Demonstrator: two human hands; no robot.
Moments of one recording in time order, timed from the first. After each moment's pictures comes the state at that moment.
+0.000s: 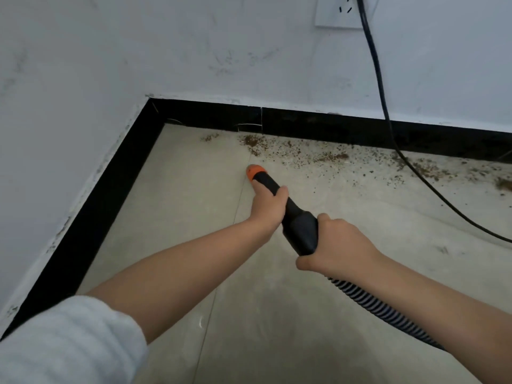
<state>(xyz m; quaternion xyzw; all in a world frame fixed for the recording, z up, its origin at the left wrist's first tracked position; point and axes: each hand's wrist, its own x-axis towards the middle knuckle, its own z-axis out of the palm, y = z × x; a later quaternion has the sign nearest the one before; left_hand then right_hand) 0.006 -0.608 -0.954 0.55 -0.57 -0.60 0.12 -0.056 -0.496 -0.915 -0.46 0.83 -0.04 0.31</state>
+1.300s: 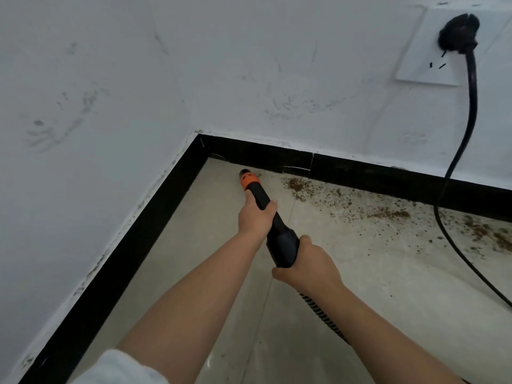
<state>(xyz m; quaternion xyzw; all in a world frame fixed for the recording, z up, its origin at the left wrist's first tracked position) 0.034 -0.740 -0.980 0.60 -0.58 -0.52 0.17 -0.023 -0.631 -0.981 -0.42 0.81 -0.16 0.37</state>
